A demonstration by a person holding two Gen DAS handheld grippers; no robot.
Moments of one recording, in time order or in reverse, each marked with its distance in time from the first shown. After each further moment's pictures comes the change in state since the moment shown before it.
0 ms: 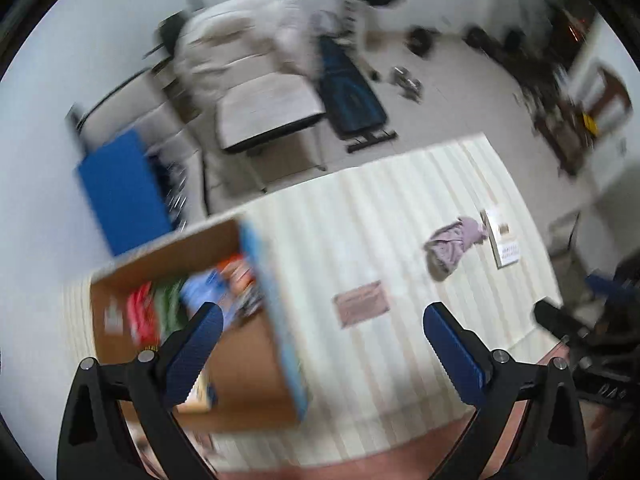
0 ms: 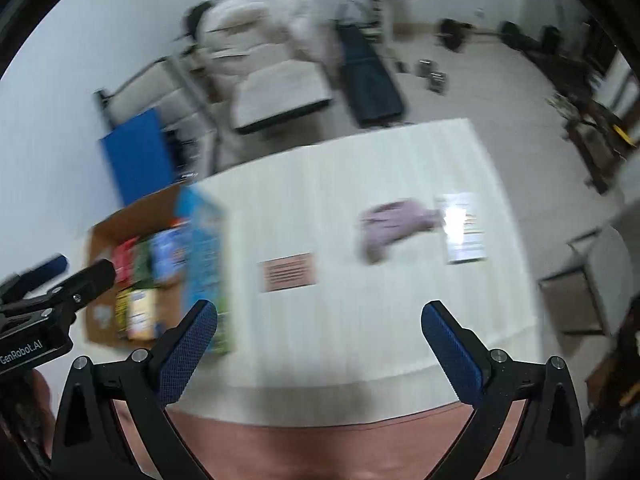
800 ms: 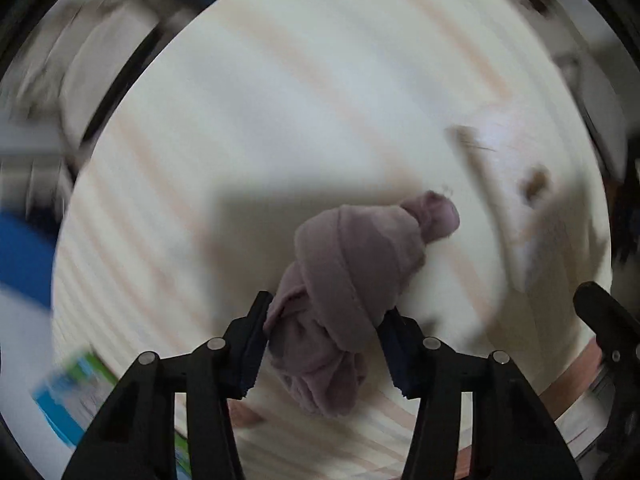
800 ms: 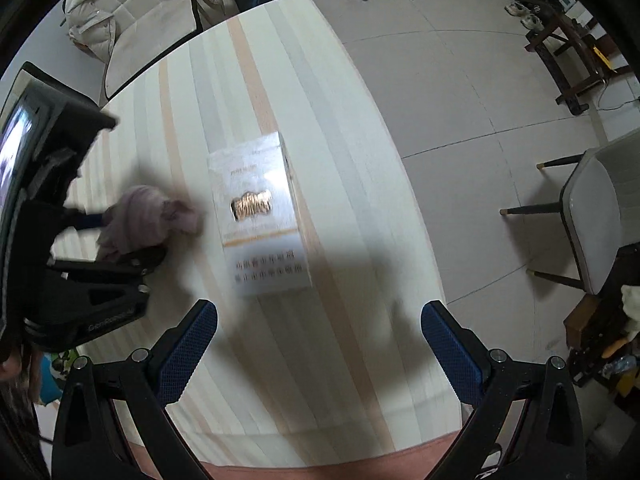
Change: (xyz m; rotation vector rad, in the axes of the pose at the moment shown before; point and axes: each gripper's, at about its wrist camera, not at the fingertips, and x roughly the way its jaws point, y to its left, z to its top) left arm 0.251 -0.166 0.072 0.252 0.512 -0.071; right arm 0.191 -0.200 0.062 0.128 0.306 -0.073
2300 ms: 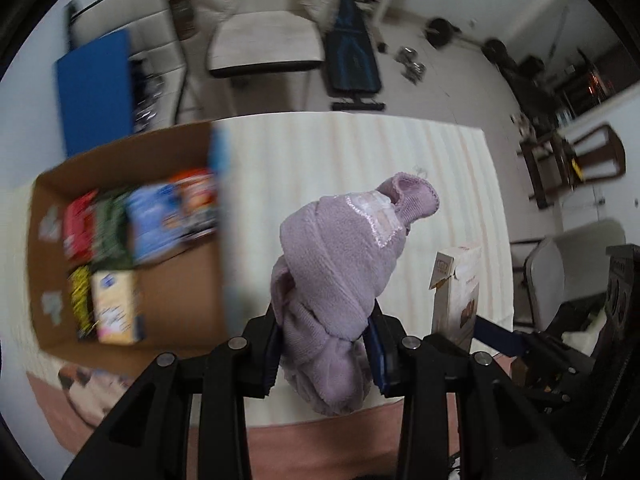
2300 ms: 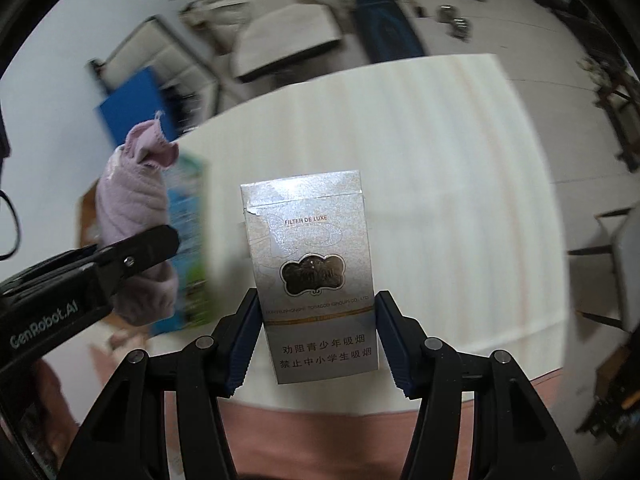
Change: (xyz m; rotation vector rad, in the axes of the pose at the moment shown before) left arm -0.153 0.178 -0.307 -0.524 -0.403 -0.248; right arm -0.105 0.208 -0.137 -0.242 -0.095 0.269
